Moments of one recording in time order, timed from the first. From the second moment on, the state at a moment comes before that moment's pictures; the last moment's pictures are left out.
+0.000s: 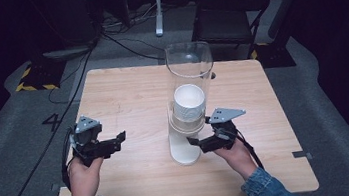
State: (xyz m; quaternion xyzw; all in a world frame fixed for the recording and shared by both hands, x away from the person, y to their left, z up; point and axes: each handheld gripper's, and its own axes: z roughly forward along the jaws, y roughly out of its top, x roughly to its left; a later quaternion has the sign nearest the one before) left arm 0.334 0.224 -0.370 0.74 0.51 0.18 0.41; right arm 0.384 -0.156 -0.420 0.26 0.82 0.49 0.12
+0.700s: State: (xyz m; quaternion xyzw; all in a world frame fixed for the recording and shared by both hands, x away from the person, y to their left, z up) left arm 0.335 0.225 -0.372 0.74 0.51 0.18 0.41; right arm 0.386 -0.139 -0.439 0.25 0.80 0.53 0.15
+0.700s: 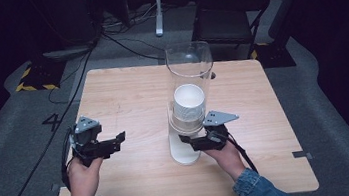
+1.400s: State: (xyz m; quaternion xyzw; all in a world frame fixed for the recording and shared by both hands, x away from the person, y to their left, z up) left arm 0.333 0.228 -0.370 0.73 0.51 0.18 0.41; right arm 0.384 -0.141 -0.437 0.23 0.81 0.52 0.16
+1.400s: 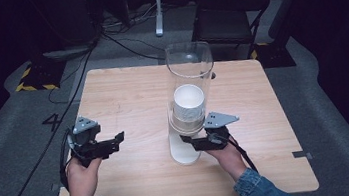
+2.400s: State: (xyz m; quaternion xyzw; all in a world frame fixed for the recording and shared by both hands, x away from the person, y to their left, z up) left arm 0.331 0.230 -0.368 0.73 0.51 0.18 0.41; right arm 0.381 -0.144 -0.437 0.24 0.81 0.51 0.15
